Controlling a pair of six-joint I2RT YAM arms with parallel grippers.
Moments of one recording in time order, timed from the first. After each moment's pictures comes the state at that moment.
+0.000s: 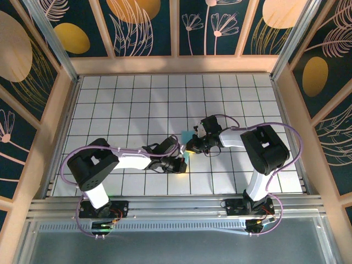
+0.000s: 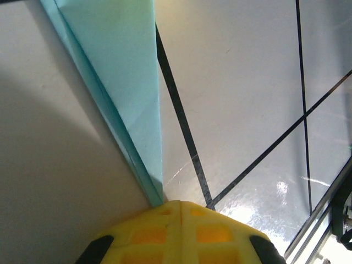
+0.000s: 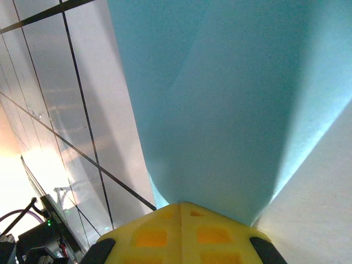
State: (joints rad) left arm -0.94 1.72 0.75 0.01 0.39 -0.79; right arm 0.51 1.79 0.80 -0.09 -0.65 0.68
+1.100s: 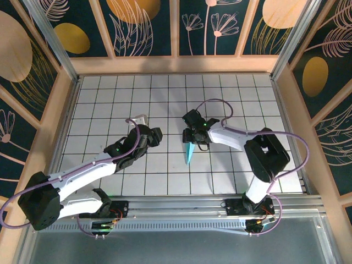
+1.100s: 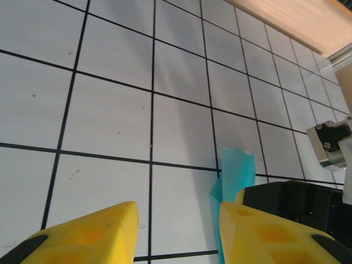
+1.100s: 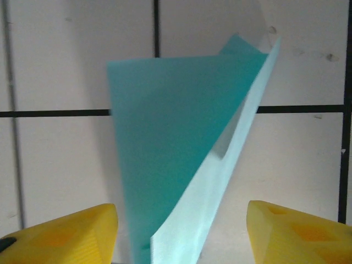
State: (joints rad) left arm -0.79 1.17 0.68 -0.11 -0.31 -0.87; right arm 0.72 1.73 1.07 -0.51 0.14 0.68
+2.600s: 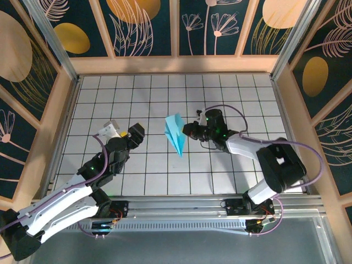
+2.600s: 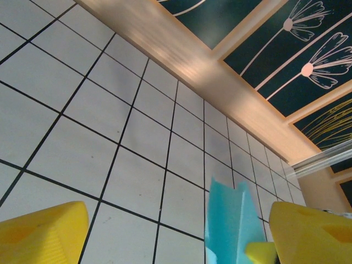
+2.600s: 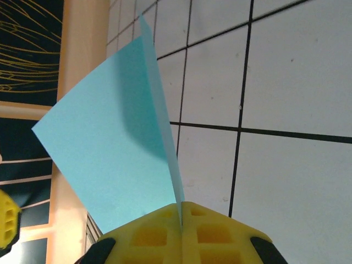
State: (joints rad) left arm -0.79 0.73 0.53 -0.16 -0.57 -0.98; right arm 0.56 1.57 0.72 0.30 -0.52 0.91
